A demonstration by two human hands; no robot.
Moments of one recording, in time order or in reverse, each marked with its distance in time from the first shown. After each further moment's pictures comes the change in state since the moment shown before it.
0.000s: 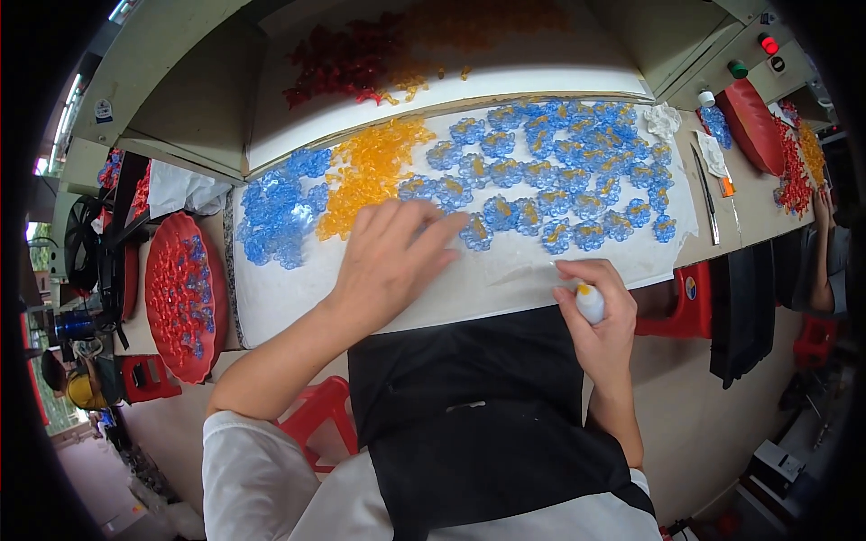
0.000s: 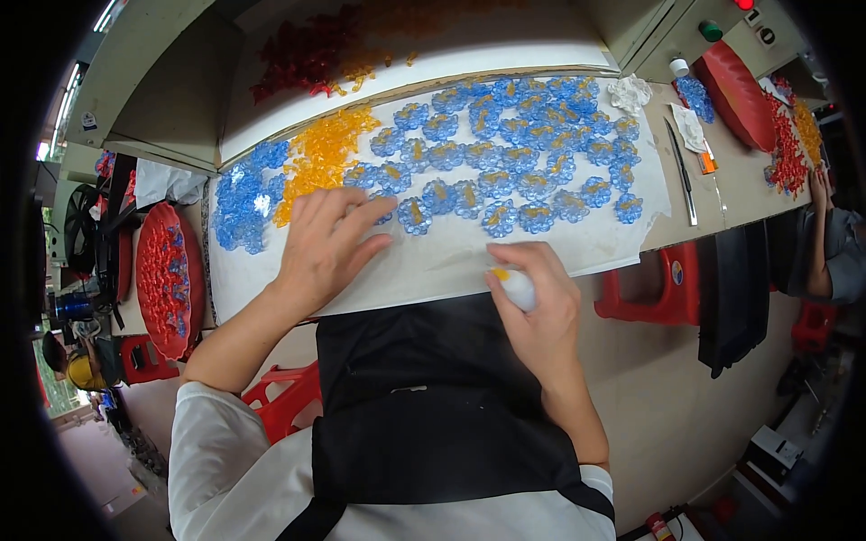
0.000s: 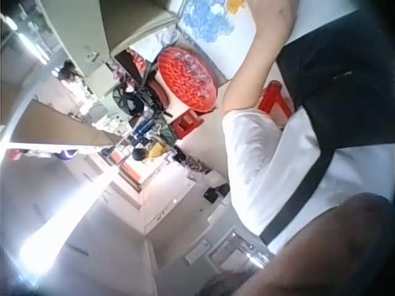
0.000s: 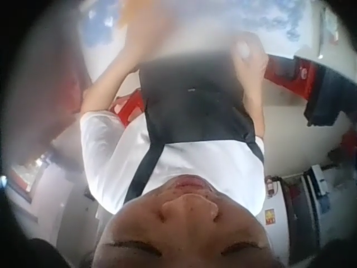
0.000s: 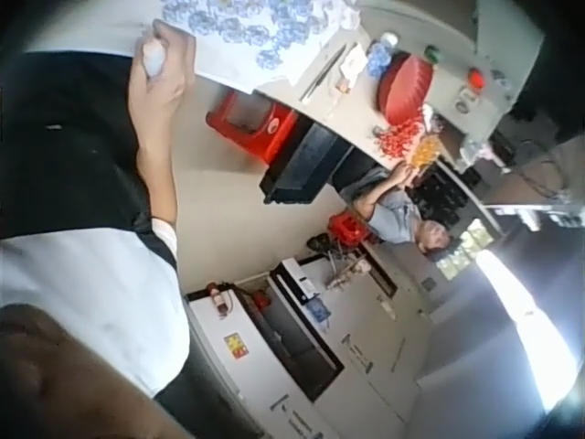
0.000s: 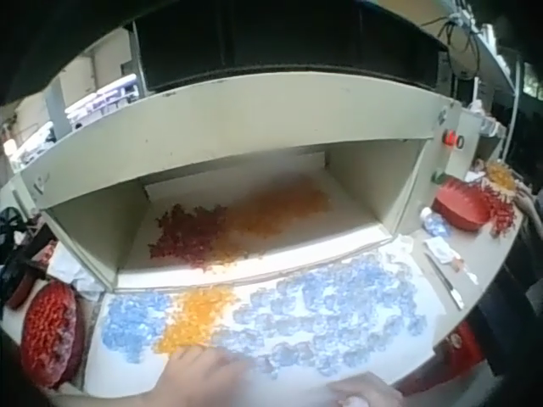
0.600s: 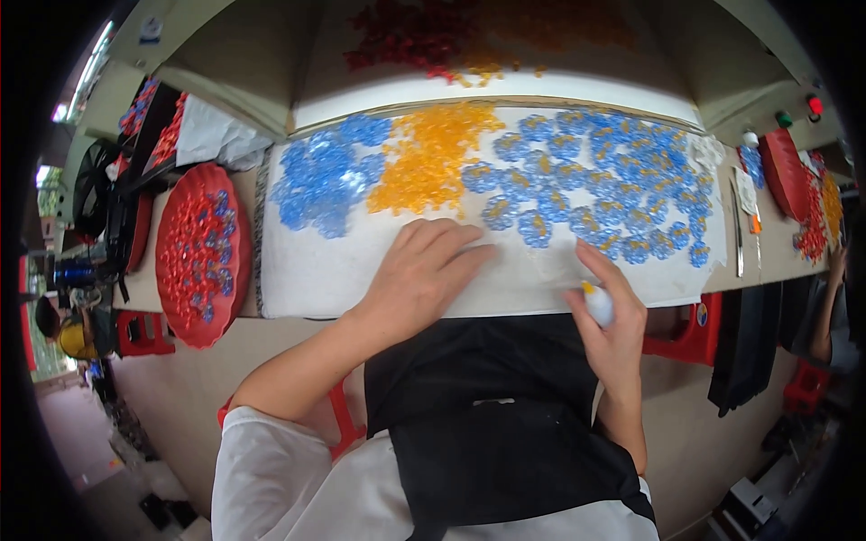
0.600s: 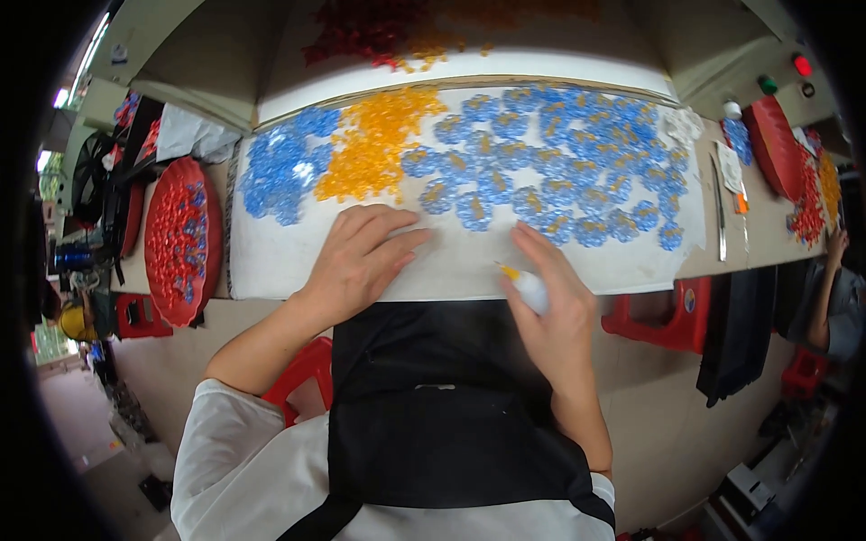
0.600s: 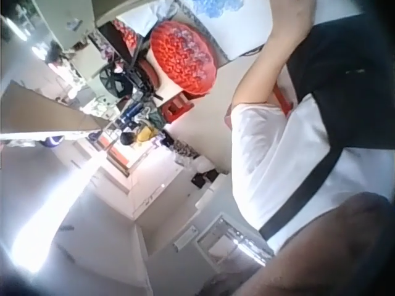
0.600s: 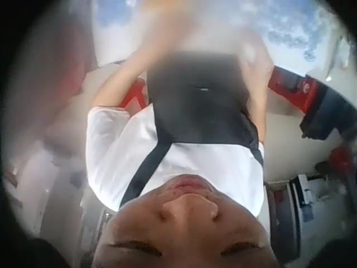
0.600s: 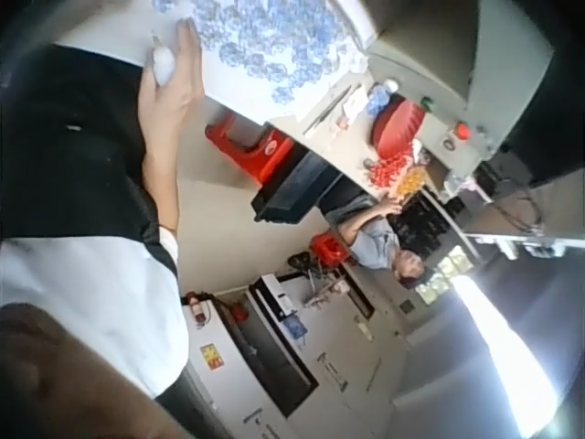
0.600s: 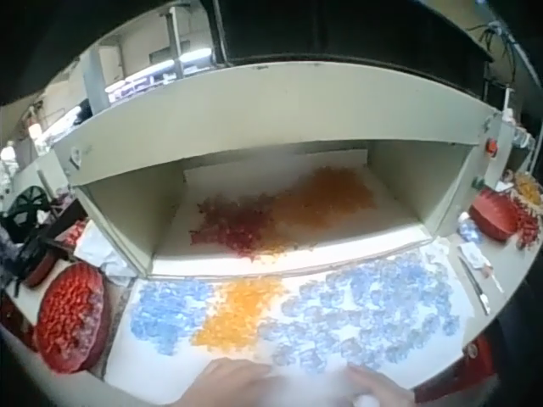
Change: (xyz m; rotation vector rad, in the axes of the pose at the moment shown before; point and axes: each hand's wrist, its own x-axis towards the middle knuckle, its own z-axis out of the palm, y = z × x) left_hand -0.046 -0.006 0.000 -0.114 -0.014 -0.099; right_hand 0.007 -0.010 0.025 -0.126 -0.153 -0.110
